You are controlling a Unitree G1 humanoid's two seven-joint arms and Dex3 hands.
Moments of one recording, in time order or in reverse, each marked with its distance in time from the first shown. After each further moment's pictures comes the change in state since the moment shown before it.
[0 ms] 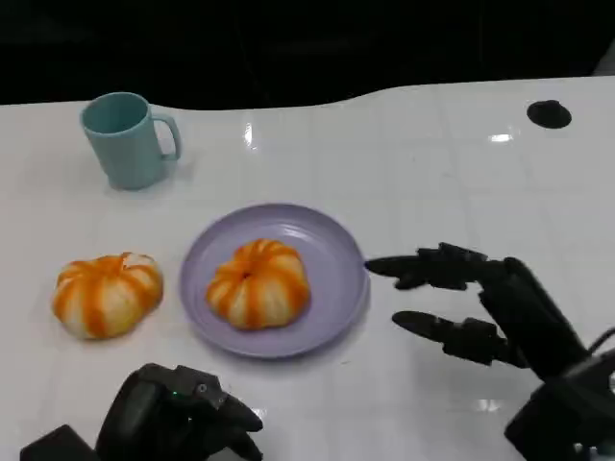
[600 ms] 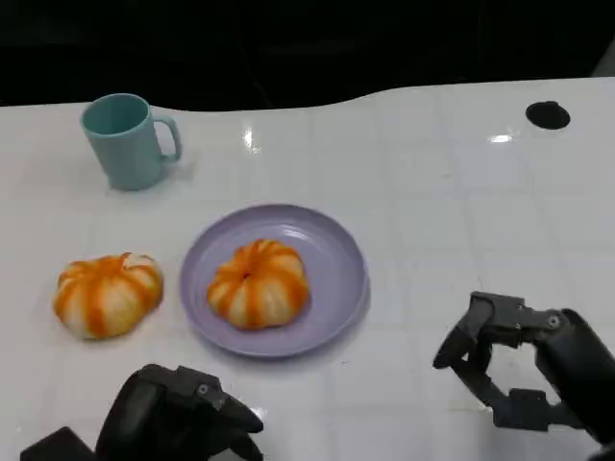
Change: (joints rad) left arm 0.004 0.001 -0.002 -0.003 0.001 -0.008 0.000; right arm 0.251 -0.014 -0.100 -0.245 0.170 0.124 0.202
